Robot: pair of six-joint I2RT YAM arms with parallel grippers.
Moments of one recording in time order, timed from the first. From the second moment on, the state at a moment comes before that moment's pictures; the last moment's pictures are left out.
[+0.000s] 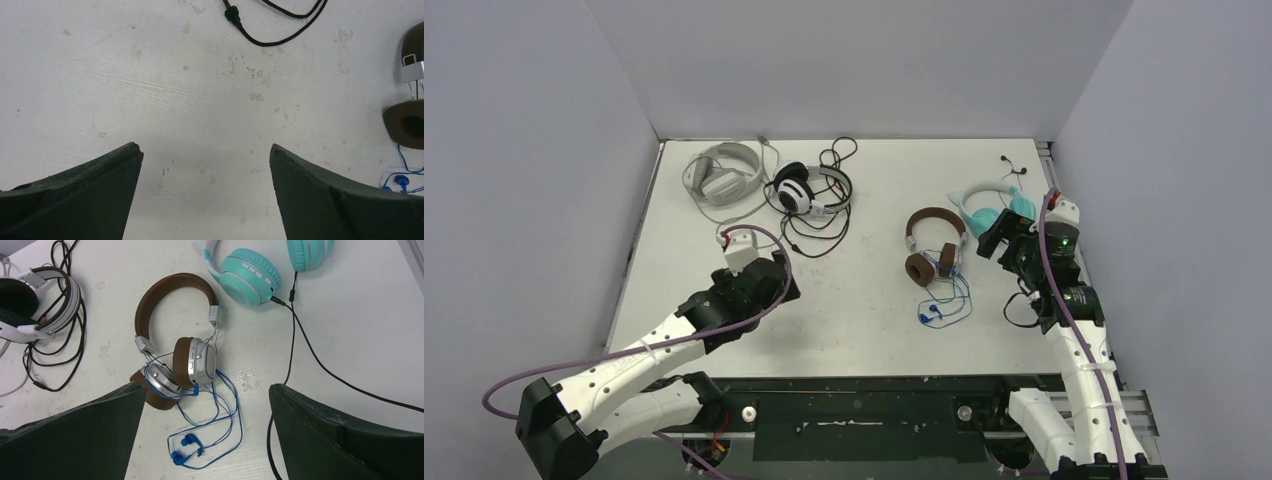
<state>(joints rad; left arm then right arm) -0.81 0.93 0.71 -0.61 -0.62 -0.91 -0.01 0.81 0.80 -0.50 0.00 0.38</state>
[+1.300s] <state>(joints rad) -0.81 0.93 0.58 -0.15 -0.19 -0.64 0.07 0.89 0.71 -0.54 -0.21 0.48</state>
